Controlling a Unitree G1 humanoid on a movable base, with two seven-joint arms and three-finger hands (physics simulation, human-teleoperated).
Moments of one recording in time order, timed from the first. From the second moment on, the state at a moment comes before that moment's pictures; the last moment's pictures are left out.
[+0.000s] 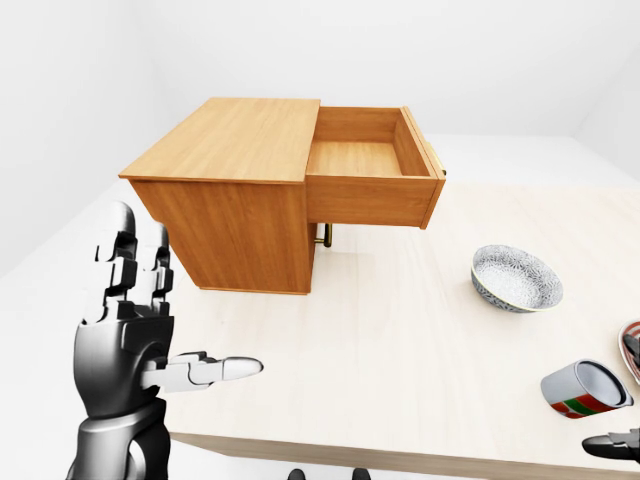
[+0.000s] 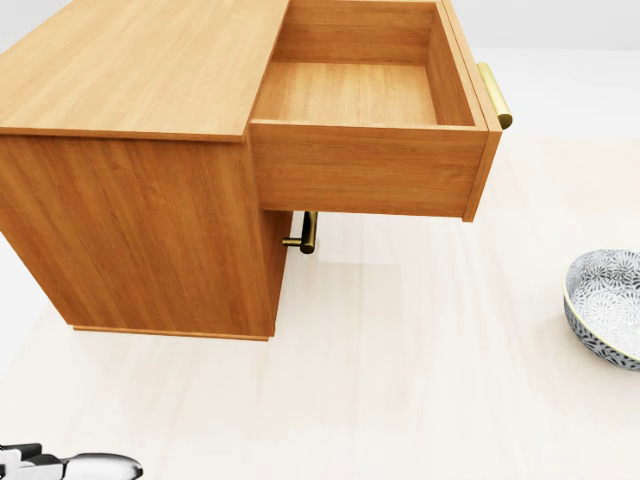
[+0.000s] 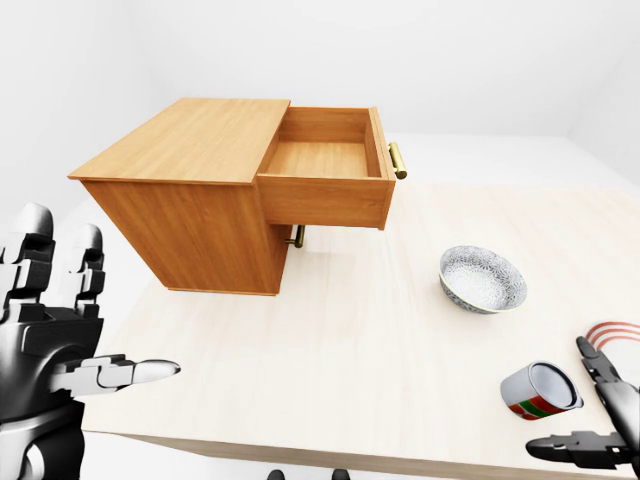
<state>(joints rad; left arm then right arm) 0.28 -0.06 0.24 -0.87 -0.14 0.09 -0.21 0.25 -0.35 -0.94 -0.03 -0.49 0.09 0.70</state>
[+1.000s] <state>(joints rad) 0.29 -0.06 0.20 -0.84 -0.12 0.09 -0.20 0.24 -0.42 -0.87 0.15 -0.43 0.09 0.70</state>
